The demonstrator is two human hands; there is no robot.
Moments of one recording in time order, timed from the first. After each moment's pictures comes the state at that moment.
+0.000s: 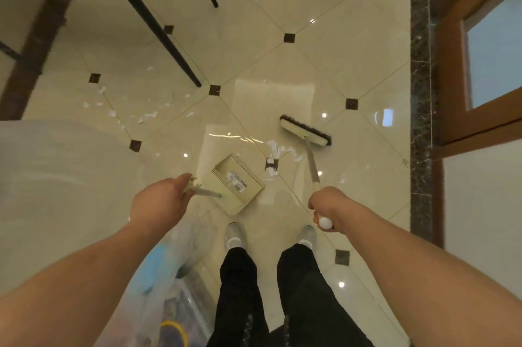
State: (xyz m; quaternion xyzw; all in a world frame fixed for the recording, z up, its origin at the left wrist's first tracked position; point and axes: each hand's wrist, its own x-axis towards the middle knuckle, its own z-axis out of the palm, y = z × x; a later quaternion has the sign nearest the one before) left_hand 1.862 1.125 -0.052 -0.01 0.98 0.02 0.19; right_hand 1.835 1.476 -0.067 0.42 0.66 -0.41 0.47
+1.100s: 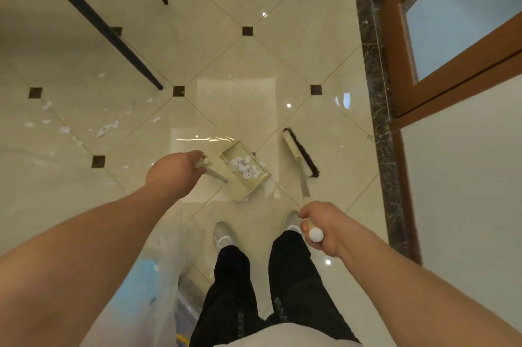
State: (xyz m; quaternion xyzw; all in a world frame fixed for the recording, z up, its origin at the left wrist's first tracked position) left_hand 1.793 1.146 -0.086 0.08 0.97 0.08 0.22; right_hand 1.917 1.455 -0.039 0.56 0.47 -0.56 0.38
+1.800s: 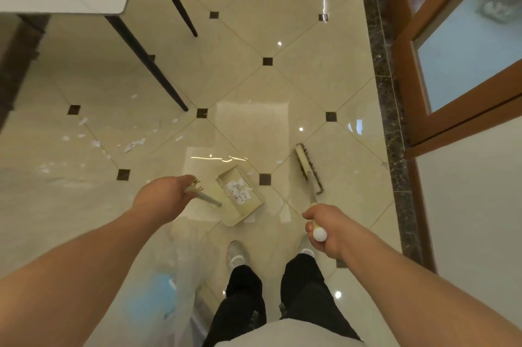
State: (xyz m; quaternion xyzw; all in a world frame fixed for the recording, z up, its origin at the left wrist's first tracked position) left_hand 1.808 1.061 -0.034 0.09 0.97 0.05 0.22; right_hand 1.882 1.414 -0.021 0.54 0.50 -0.58 0.35
